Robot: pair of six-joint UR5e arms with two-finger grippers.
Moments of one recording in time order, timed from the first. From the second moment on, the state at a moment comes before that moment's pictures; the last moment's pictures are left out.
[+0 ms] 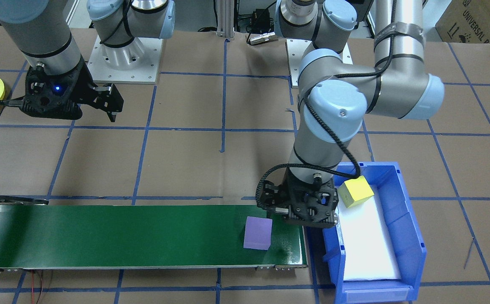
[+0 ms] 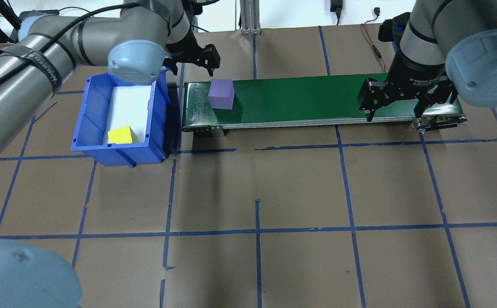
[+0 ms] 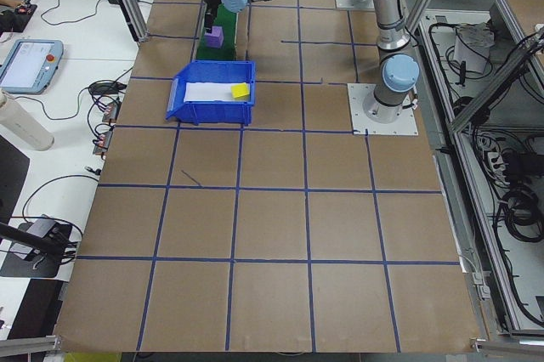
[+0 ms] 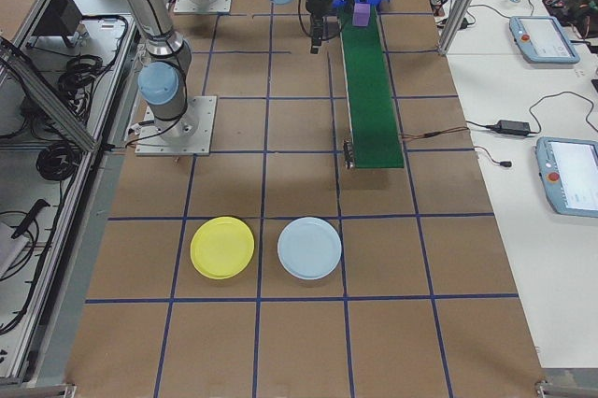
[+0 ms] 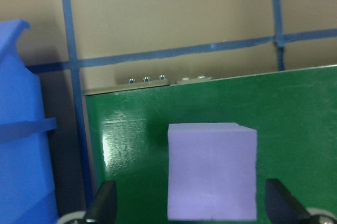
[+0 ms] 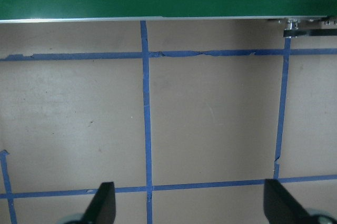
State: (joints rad) left arm -1.67 -1.97 -1.43 -1.13 1.56 0.02; right arm 1.53 -1.56 1.68 -1.66 -1.64 -0.03
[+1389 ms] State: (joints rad) left arm -1.39 -1.99 -1.63 -1.20 1.70 0.00; right arm 1.54 -1.15 1.46 -1.99 -1.39 0.02
